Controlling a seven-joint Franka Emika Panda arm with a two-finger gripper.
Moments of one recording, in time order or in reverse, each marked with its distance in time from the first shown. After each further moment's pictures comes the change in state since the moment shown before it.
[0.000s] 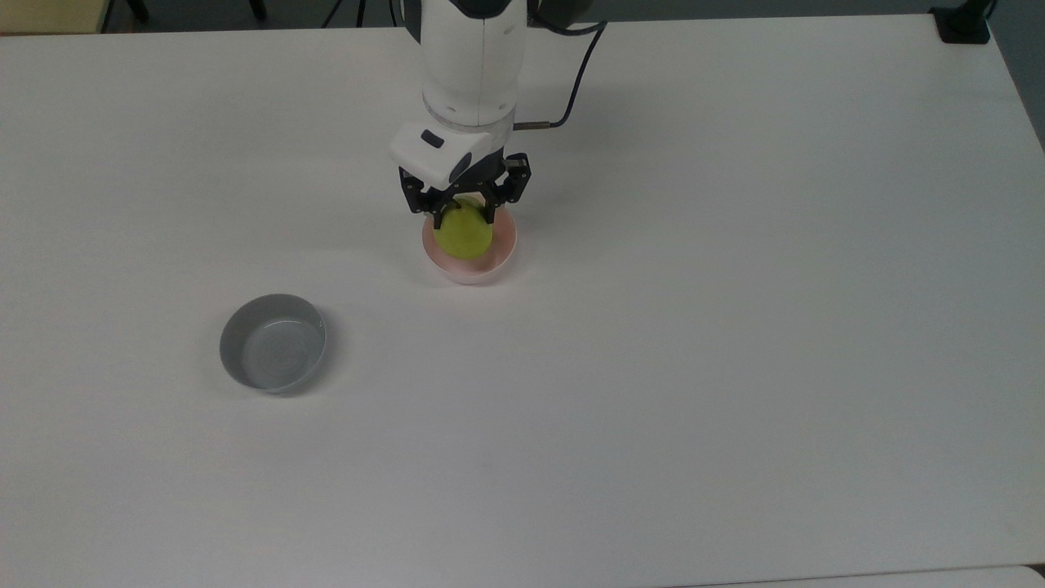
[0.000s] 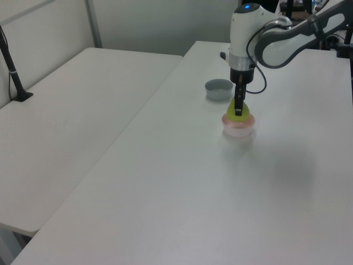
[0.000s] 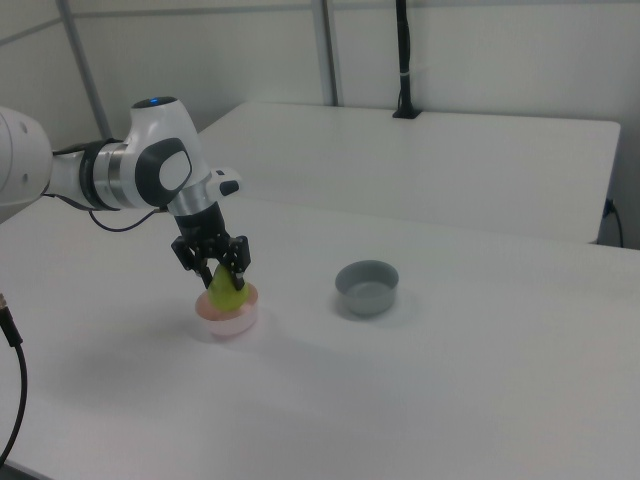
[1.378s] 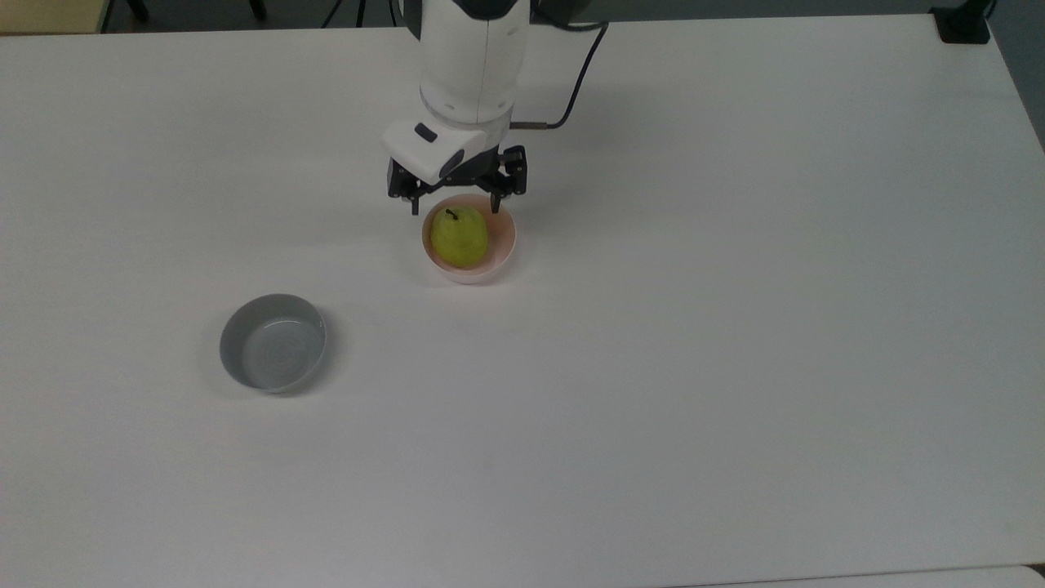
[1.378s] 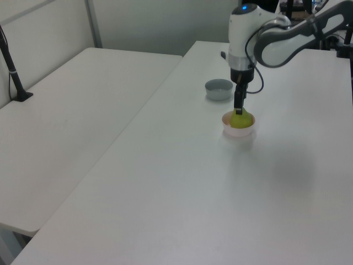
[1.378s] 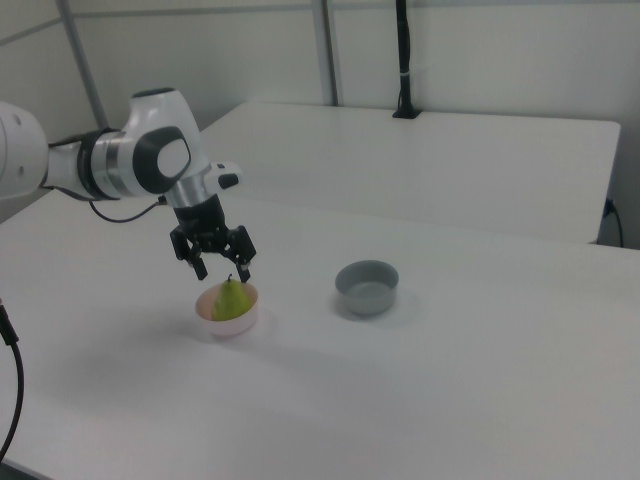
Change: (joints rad) arm 0.000 -0.006 -0.002 0.030 -0.030 -0.076 0.080
